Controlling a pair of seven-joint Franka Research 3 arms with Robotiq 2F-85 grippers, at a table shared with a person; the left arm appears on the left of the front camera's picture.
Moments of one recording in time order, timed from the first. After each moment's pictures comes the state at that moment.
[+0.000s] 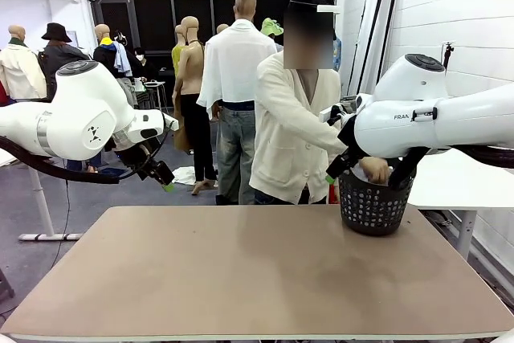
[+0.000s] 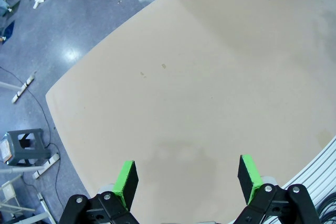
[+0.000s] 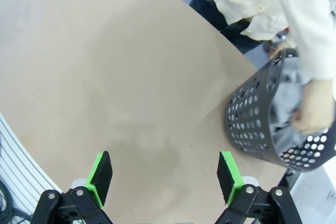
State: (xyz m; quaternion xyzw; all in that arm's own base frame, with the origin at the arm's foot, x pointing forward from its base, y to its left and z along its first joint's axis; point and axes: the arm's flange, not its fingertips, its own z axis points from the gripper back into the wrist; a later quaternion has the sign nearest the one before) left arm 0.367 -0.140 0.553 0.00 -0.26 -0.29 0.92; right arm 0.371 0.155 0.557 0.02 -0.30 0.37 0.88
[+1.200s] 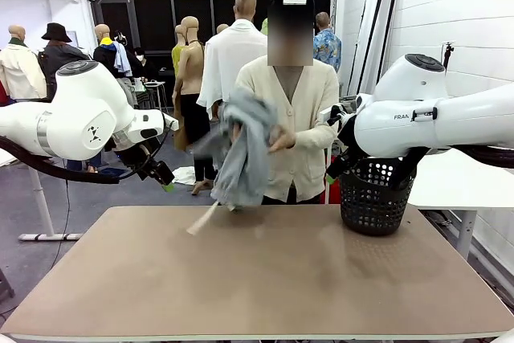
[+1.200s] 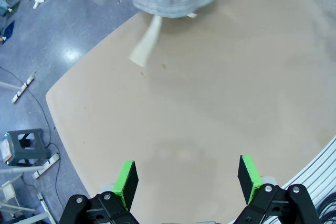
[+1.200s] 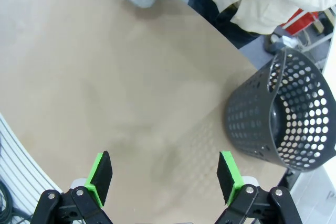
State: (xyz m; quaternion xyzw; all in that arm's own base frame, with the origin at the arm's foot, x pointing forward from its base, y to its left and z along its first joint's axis) left arm 0.367 -0.140 0.553 0.00 -0.26 -0.29 0.92; right arm 0.371 0.155 0.557 0.02 -0.30 0.37 0.88
